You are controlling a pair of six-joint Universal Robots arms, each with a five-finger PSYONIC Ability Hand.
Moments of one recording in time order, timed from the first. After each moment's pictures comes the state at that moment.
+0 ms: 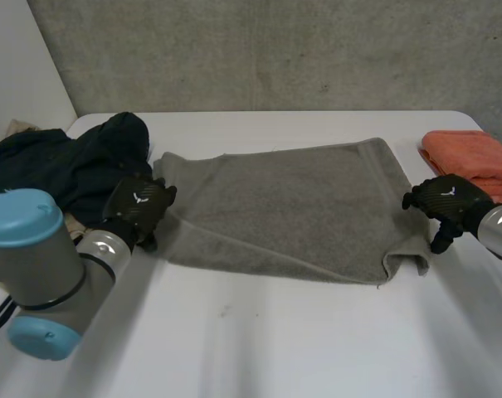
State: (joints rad) left arm 4.37 -1.98 -1.76 3.54 -1.44 3.71; right arm 1.51 -1.00 1.45 0.05 1.05 2.36; left_hand 0.44 0.48 0.48 0.47 0.29; right_hand 0.45 0.45 0.46 0.46 0.26
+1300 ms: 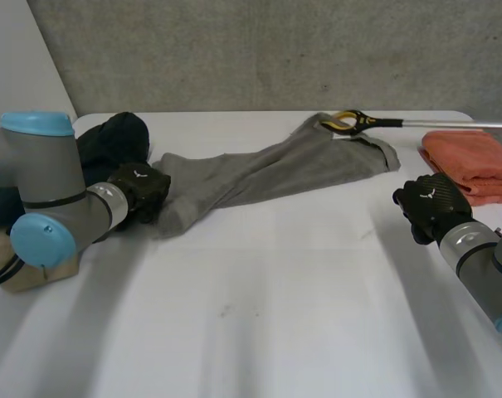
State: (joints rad) left arm 4.43 -2.30 -1.10 2.94 -1.40 3.62; right arm 1.72 -1.16 1.74 -0.32 1.36 2.49; left_hand 1.17 1.19 1.19 1.20 0.98; right_hand 1.14 1.18 1.19 1.20 0.99
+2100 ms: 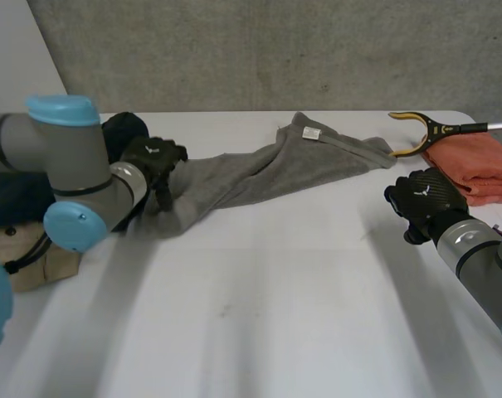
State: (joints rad) left arm 4.35 -2.41 -0.88 2.96 -1.49 3.52; right arm 1.76 -1.23 1.75 -0.25 1.35 2.49; left_hand 0.33 0.32 0.31 0.31 0.13; right_hand 0.81 0.80 0.80 0.79 0.60
